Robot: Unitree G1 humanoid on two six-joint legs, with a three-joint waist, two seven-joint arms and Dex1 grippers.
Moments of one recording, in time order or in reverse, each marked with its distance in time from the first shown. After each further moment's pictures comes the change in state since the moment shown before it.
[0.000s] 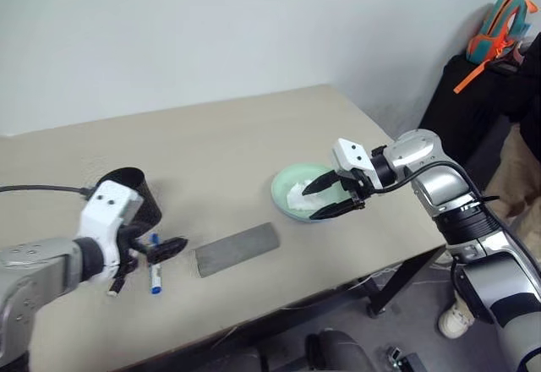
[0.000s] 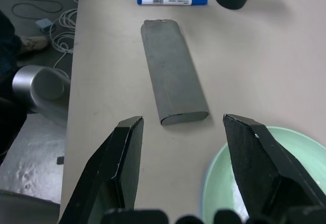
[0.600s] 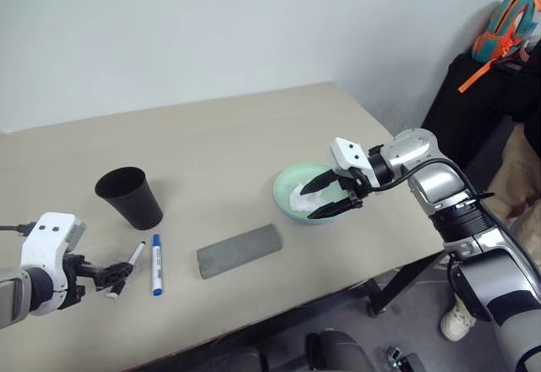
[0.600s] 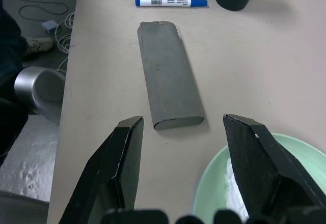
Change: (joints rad) left arm 0.159 0.015 0.059 0.231 0.113 -0.053 0.081; right arm -0.014 0.014 0.001 0.028 -0.001 -0.015 0.007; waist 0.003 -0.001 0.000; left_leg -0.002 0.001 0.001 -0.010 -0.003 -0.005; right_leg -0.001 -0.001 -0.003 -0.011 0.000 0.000
